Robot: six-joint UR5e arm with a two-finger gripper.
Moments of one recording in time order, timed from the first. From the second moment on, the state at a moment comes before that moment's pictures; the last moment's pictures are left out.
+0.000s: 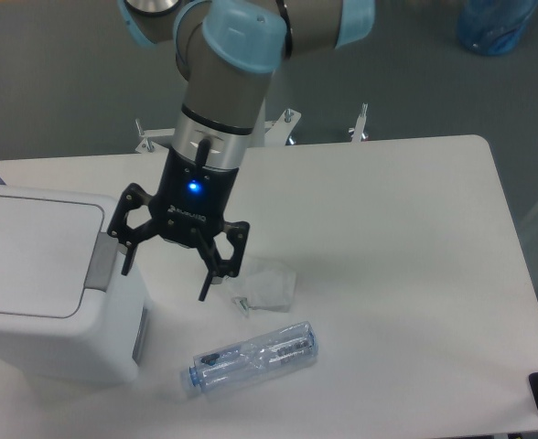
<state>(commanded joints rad) 2.30 -1.77 -1.55 -0.90 1.06 0.39</state>
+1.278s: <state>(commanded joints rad) 2.28 -1.77 -1.58 -0.89 1.06 0.40</state>
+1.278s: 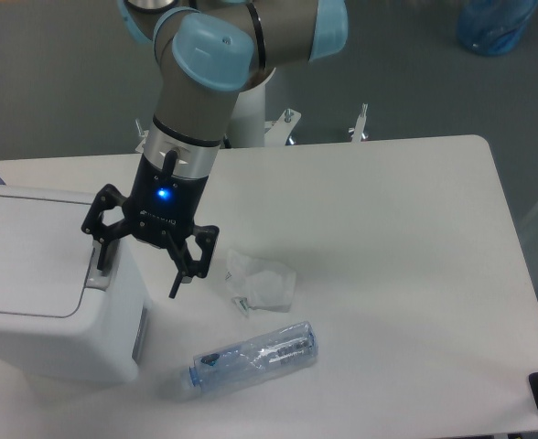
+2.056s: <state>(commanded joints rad) 2.30 -1.78 -1.50 -0.89 1.05 0.39</state>
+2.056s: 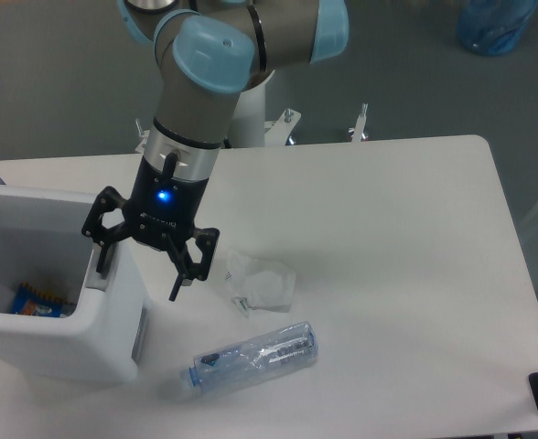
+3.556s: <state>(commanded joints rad) 2.70 -2.07 -1.42 -0.89 1.22 0.90</state>
